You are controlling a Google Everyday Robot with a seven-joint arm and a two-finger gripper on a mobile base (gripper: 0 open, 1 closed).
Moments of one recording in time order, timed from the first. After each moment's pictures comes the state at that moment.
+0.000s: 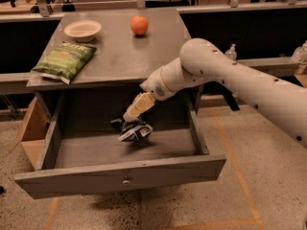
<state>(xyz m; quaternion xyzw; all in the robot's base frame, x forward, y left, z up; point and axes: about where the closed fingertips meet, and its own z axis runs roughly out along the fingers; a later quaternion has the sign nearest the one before) 0.638 0.052 0.783 -0.53 0.74 0.25 0.33</state>
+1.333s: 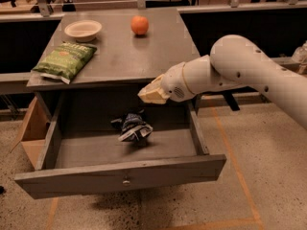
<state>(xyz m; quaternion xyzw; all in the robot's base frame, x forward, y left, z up) 0.585 0.018 0.840 -0.53 0.71 0.25 0.39</state>
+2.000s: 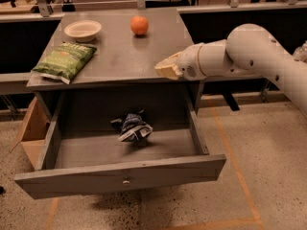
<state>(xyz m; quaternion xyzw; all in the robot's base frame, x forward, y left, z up) 0.663 -0.029 0.877 -0.46 0.72 0.21 0.47</state>
